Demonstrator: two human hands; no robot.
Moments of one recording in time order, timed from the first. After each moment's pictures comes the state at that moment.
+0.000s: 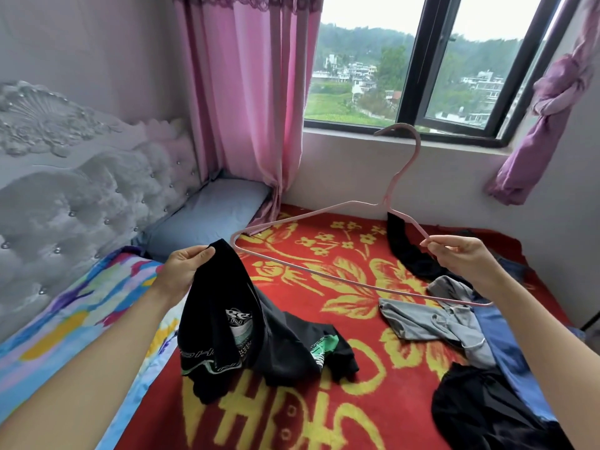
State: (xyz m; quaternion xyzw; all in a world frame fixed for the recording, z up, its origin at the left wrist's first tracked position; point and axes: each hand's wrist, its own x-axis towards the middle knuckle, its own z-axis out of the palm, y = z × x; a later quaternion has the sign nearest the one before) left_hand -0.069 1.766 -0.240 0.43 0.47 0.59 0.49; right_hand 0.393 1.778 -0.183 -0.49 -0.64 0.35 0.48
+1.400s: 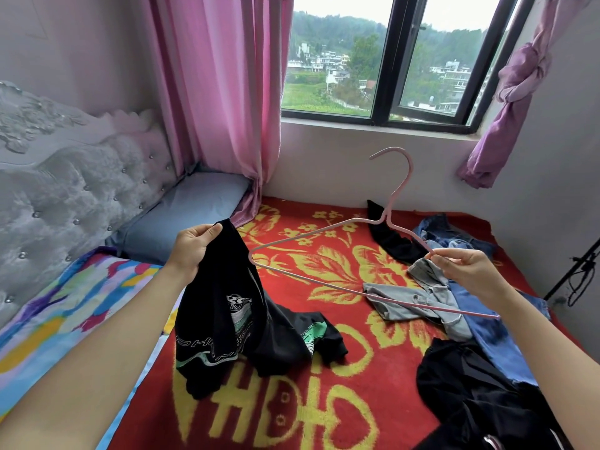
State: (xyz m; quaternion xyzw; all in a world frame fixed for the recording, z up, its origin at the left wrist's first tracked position) left_hand -0.040 1.790 -0.228 0.44 0.51 0.58 0.45; right_hand 0.415 1.731 -0.209 -0.57 -0.61 0.32 0.44
